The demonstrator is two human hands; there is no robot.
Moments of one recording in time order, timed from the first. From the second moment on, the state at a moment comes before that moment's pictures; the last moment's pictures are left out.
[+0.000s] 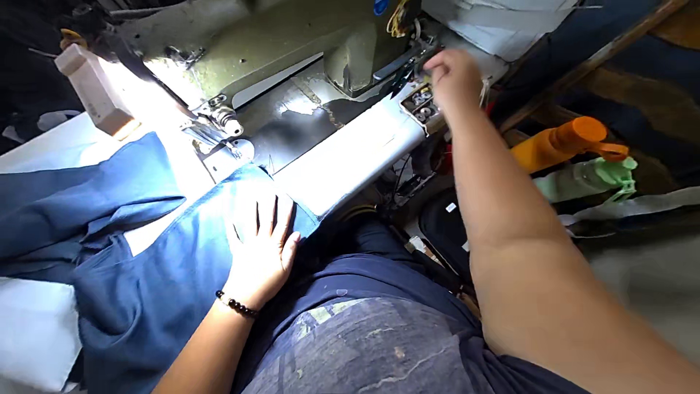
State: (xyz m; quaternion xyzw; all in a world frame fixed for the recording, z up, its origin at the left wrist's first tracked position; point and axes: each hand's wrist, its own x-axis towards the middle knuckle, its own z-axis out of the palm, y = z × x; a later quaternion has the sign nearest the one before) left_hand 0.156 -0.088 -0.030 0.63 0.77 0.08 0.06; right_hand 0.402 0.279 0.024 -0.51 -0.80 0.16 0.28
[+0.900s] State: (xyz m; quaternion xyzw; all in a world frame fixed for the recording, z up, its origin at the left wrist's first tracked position) left_hand 0.143 -0.071 -0.022 0.52 0.84 0.04 0.10; right_hand 0.482 0.292 0.009 -0.59 -0.78 0.15 0.16
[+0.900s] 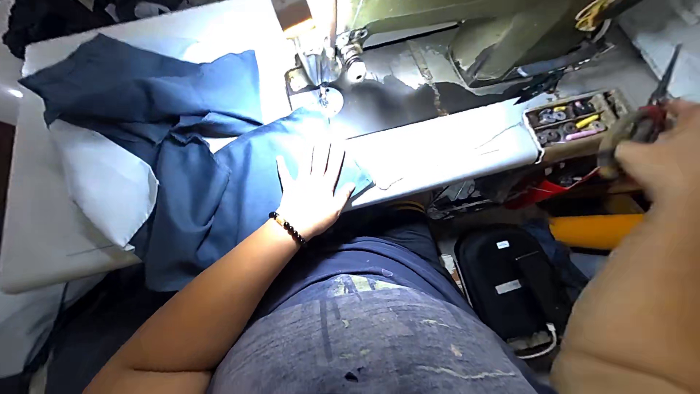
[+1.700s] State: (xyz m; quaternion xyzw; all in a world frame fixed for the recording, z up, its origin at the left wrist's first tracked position) left_hand 0.150 -0.063 -0.024 0.52 0.84 0.07 0.11; right_hand 0.357 0.066 -0.017 -0.27 -0.78 0.55 -0.10
